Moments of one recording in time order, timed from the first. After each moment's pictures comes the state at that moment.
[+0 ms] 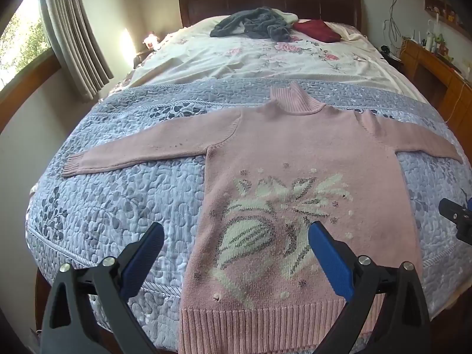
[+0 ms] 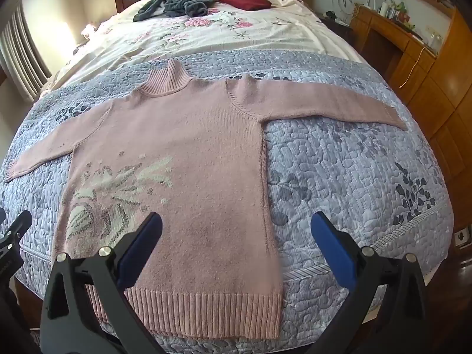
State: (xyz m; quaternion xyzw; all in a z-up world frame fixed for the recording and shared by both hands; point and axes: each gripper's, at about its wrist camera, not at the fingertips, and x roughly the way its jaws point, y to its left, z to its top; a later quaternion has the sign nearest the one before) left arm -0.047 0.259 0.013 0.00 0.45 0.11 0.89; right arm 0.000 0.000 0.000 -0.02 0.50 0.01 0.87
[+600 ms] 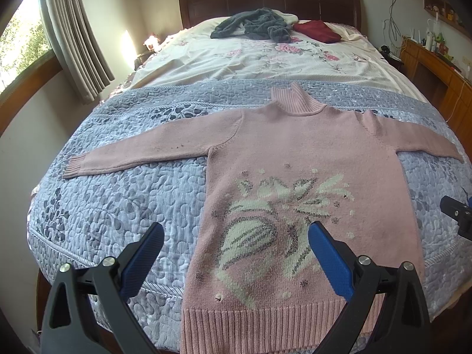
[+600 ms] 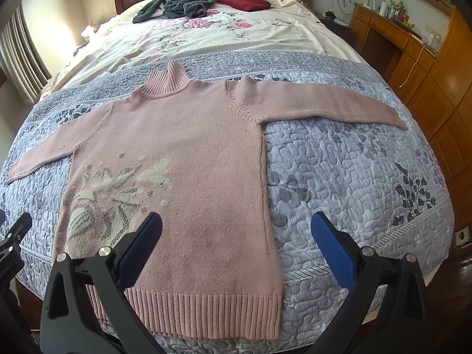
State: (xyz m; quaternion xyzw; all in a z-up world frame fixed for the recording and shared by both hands) left arm -0.048 0.261 0.014 0.00 0.45 0.12 0.89; right arm 0.001 -0.001 0.004 -0.02 0.50 0.01 0.87
